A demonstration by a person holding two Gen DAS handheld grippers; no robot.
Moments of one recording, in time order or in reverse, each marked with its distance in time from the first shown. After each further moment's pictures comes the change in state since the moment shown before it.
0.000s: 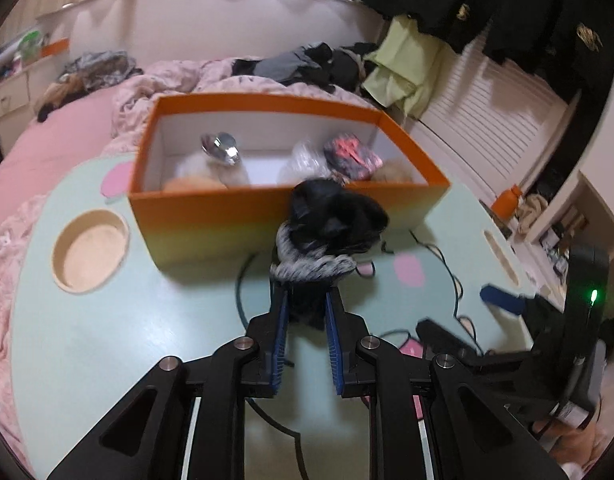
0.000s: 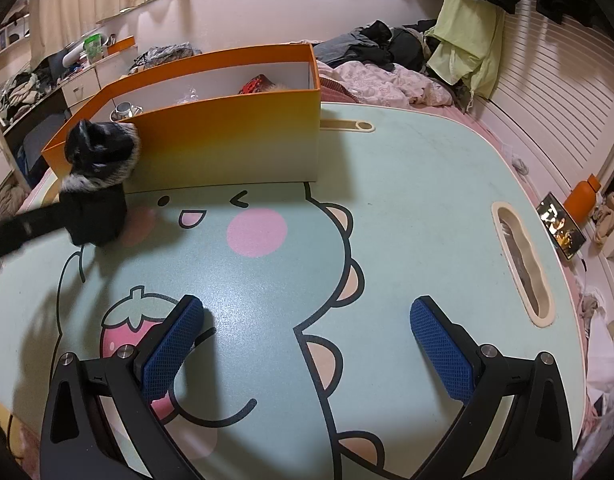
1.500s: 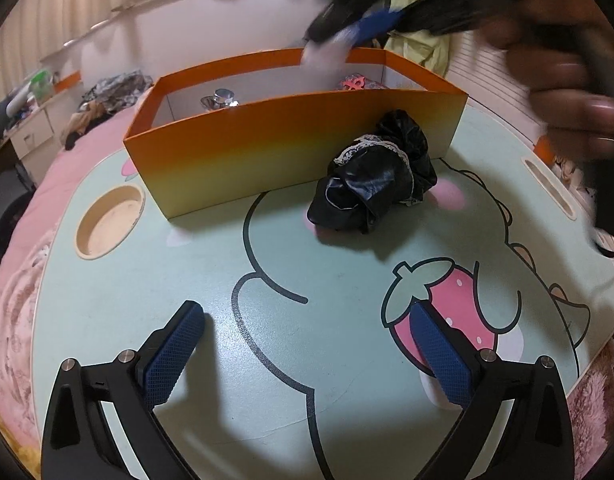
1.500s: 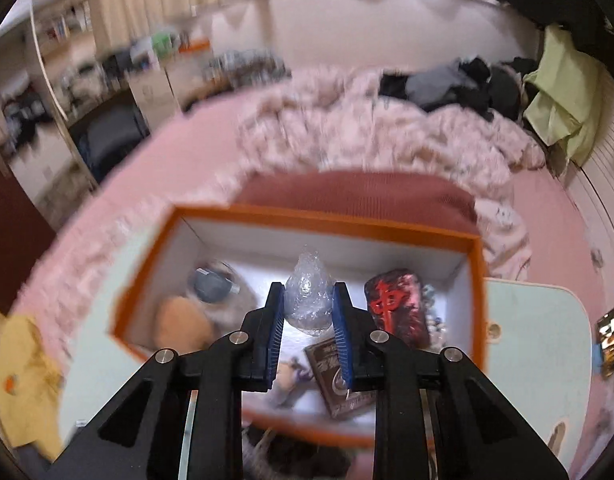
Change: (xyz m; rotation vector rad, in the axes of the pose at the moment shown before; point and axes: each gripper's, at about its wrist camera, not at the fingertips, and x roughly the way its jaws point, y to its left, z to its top) left arm 0.016 -0.013 -0.035 0.127 0.042 0.211; right arm 0.014 0.055 0.156 -0.128 -0.049 0.301
